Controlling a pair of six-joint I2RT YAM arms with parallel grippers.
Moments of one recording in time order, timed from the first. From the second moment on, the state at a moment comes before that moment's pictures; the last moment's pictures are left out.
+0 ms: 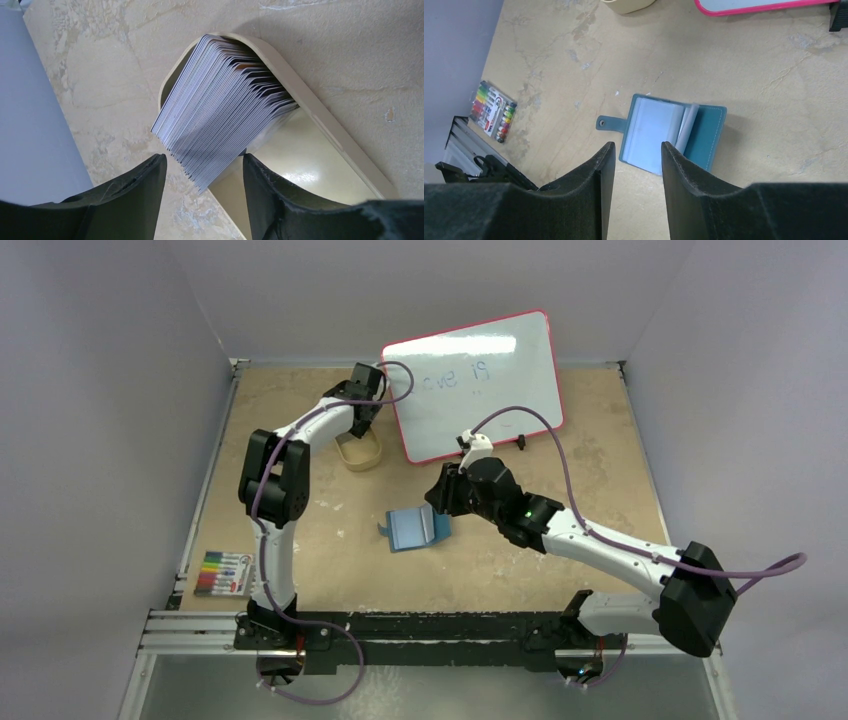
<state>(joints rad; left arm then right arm) -0.34 2.13 1.67 -0.49 -0.48 0.30 0.86 1.24 0.81 -0.08 0.14 0.63</state>
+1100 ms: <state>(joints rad) -0.37 2.13 1.73 -0.60 -0.51 0.31 0.86 1.21 0.79 -0.07 0.14 0.63</state>
